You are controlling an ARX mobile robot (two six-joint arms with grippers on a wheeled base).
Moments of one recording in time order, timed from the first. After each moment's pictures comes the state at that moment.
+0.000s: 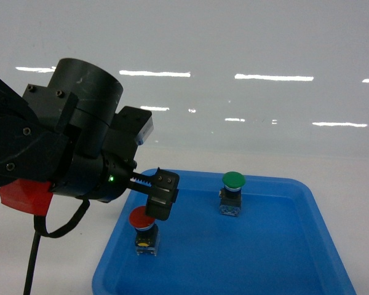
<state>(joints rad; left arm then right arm) -0.33 2.03 0.99 0.22 -0.05 0.01 0.20 0.86 0.26 0.40 0.14 0.04</state>
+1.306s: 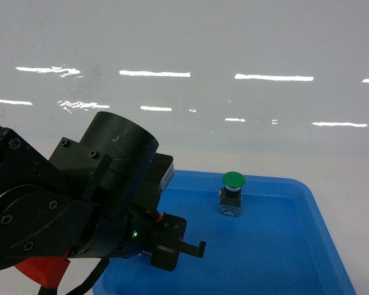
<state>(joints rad) -0.45 2.05 0.88 0.24 -0.06 -0.13 0.20 0.86 0.26 0.40 0.14 0.04</state>
